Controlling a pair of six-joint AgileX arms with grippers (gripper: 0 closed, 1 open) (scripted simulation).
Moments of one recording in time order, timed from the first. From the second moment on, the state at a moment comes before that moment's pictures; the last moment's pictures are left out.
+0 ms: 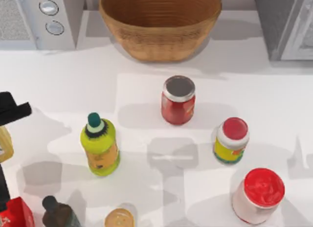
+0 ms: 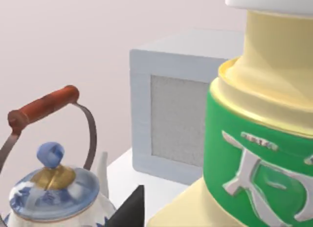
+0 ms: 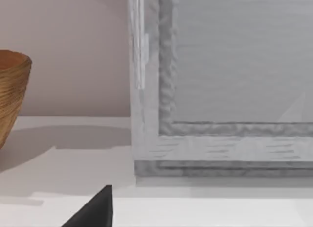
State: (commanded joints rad) left arm -0.38 1.04 0.10 1.00 -0.83 0.05; right arm 0.00 0.00 0.00 0.00 0.00 0.00
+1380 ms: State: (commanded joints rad) left arm -0.27 1.34 0.07 1.33 -0.70 0.05; right arm 0.00 0.00 0.00 0.00 0.00 0.00
